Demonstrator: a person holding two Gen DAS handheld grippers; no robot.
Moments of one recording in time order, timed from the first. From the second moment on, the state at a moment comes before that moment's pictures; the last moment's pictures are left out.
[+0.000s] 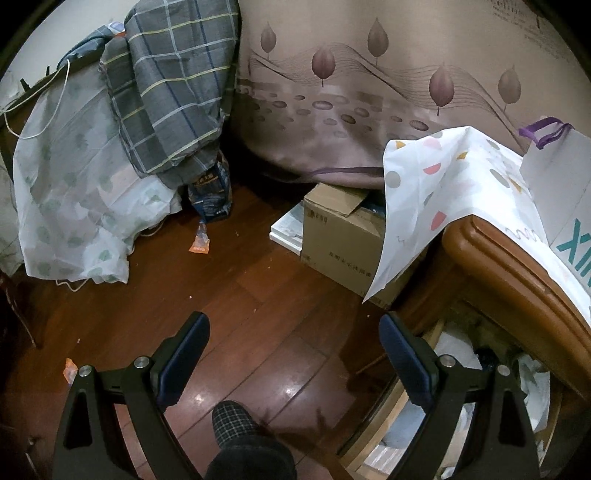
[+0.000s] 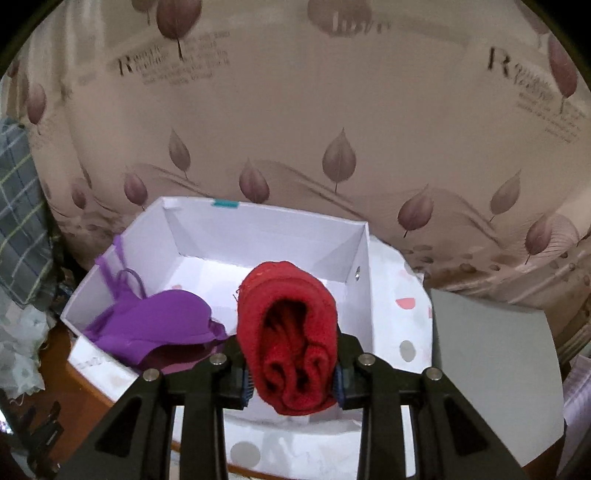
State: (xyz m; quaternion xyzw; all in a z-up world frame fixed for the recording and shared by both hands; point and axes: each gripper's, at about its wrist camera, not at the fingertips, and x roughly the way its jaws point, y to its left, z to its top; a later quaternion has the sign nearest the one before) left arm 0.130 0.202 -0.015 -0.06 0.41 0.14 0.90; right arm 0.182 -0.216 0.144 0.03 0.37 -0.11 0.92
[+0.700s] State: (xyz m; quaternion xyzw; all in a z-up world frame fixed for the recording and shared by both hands) left arm 0.132 0.184 -0.013 -0.05 0.40 0.10 0.91; right arm 0.176 -0.217 0.130 0.02 0.39 -0.12 0.91
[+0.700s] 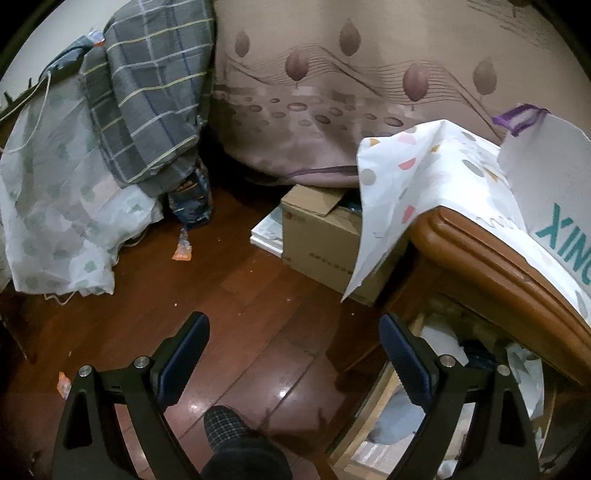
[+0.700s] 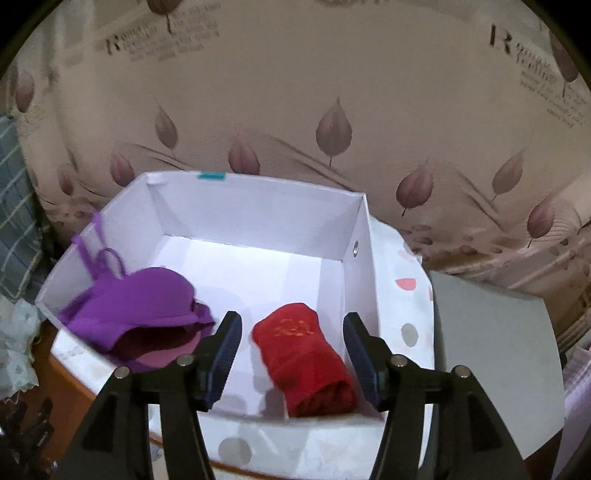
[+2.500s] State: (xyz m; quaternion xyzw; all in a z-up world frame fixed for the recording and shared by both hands) left arm 0.137 0.132 -0.031 0.02 0.44 -0.01 0.90; right arm 0.090 -0.166 -0.125 0.02 0.64 0.00 0.77
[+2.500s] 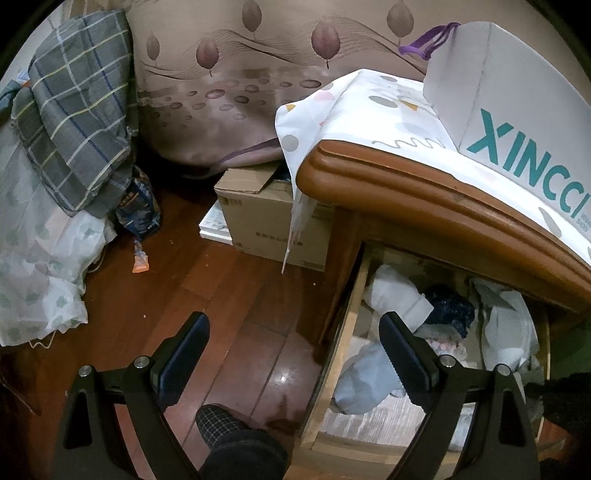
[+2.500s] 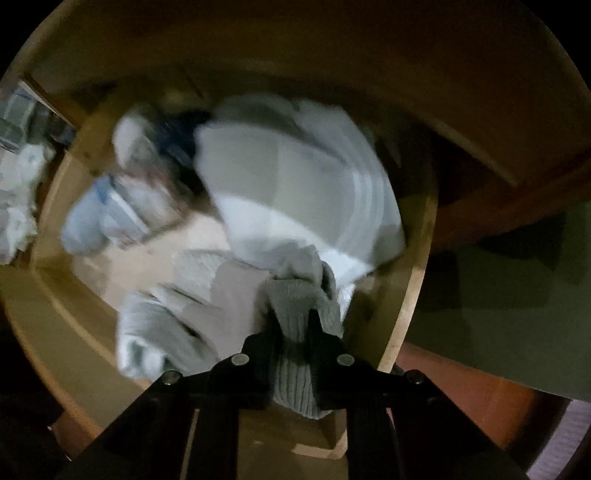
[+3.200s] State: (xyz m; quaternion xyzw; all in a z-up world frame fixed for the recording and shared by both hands) left arm 0.134 0.112 -0.040 0.06 0.45 -0.03 0.89; right arm 0.100 -0.174 -0.175 -0.06 0.69 0.02 0.72
